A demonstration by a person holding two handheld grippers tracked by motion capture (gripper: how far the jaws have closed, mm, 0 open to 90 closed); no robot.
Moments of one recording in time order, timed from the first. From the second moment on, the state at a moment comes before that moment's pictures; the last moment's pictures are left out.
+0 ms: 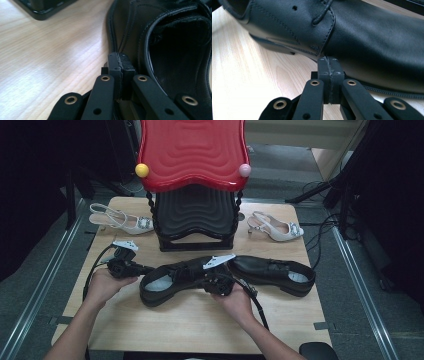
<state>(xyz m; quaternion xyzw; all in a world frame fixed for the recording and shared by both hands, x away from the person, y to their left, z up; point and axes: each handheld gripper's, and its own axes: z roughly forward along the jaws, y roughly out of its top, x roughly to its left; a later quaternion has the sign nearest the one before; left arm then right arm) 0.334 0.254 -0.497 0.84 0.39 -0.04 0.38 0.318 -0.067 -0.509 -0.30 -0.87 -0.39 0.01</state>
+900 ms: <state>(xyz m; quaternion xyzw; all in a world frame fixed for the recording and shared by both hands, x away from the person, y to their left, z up) 0.311 0.213 -0.500 0.84 0.37 -0.08 0.39 0.326 -0.080 -0.505 -0.33 -0.87 -0.37 0.00</state>
